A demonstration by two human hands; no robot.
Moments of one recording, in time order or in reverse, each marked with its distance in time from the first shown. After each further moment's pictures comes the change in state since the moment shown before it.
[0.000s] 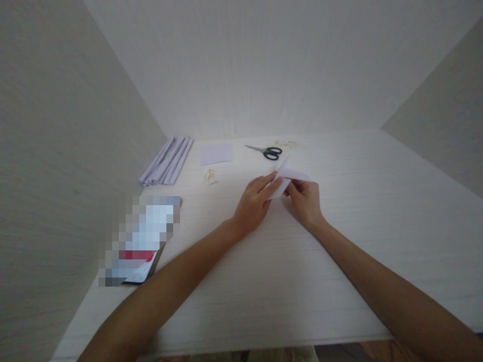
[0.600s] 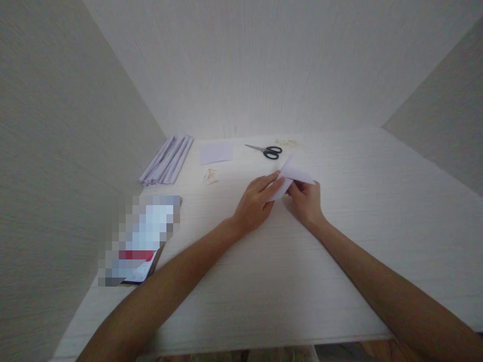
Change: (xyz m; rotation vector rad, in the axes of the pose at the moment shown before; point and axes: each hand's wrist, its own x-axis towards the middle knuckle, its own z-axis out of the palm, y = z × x) left_hand 0.001 0.002 0.000 -0.061 -0.037 0.019; right_hand -0.001 0.007 -0.001 -0.009 0.029 -0.037
